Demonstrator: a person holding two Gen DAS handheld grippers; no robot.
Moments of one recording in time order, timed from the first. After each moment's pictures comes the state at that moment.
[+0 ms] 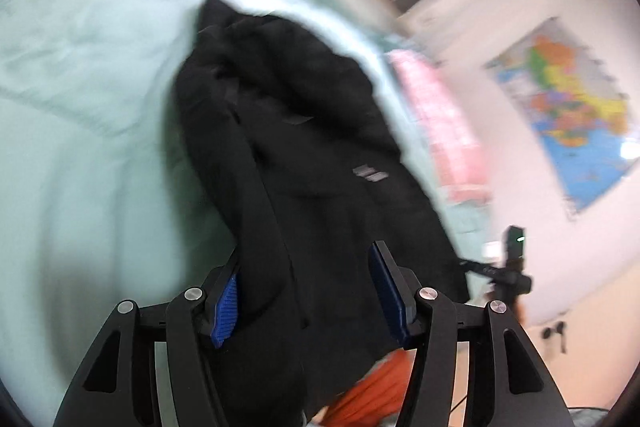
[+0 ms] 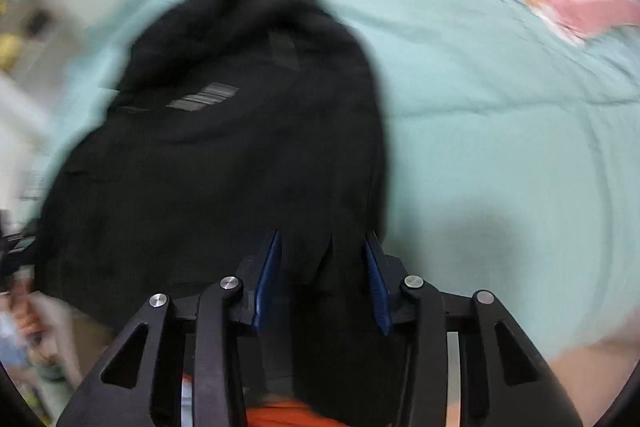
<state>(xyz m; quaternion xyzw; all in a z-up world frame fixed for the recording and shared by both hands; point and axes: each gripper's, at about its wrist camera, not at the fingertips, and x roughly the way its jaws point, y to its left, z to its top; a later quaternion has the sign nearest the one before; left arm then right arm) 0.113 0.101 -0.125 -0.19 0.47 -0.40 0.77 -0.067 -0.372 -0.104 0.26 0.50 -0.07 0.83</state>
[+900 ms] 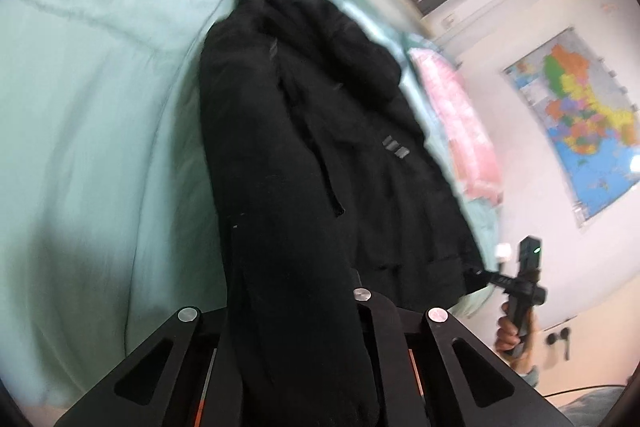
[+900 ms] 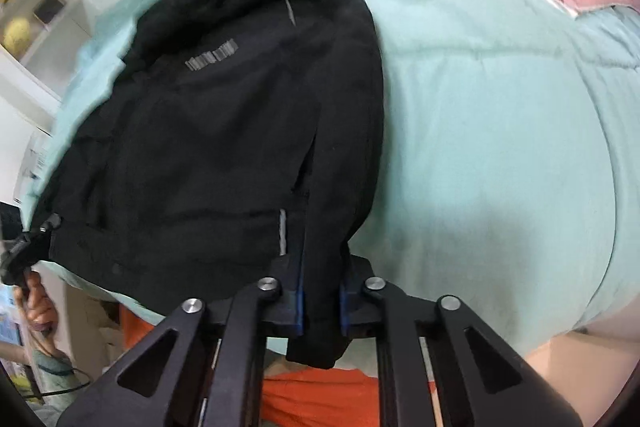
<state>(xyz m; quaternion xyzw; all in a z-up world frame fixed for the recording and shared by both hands) 0.082 0.125 -0.170 -0.21 0.48 -0.37 0.77 -0.110 -0.364 -0.116 0.25 0.51 -0.07 0.82</state>
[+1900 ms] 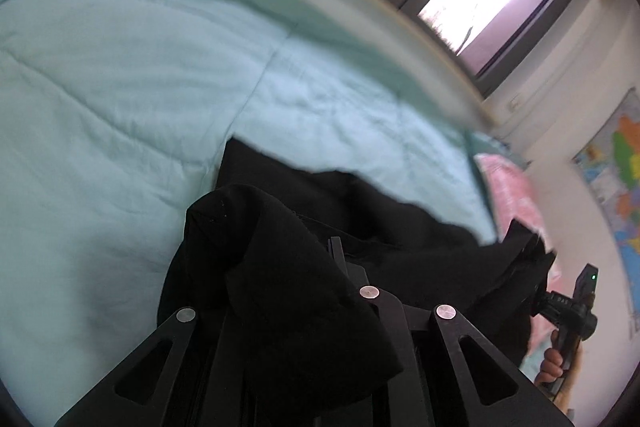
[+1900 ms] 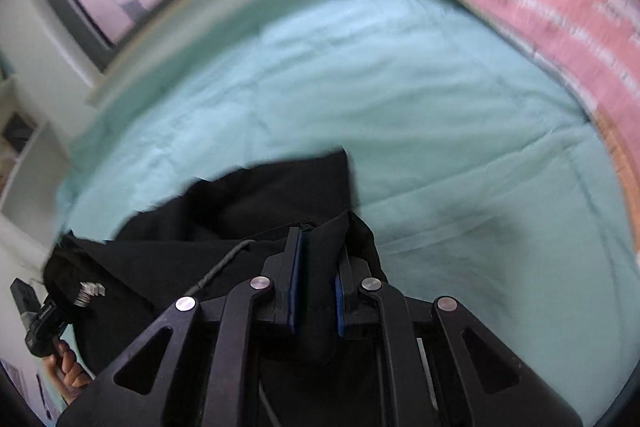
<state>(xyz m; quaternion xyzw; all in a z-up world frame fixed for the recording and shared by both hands) 0.425 0.003 -0.149 -0.20 0.42 -0.25 0.85 0.235 -0.511 -0.081 0.29 0.42 -0.15 0.85</state>
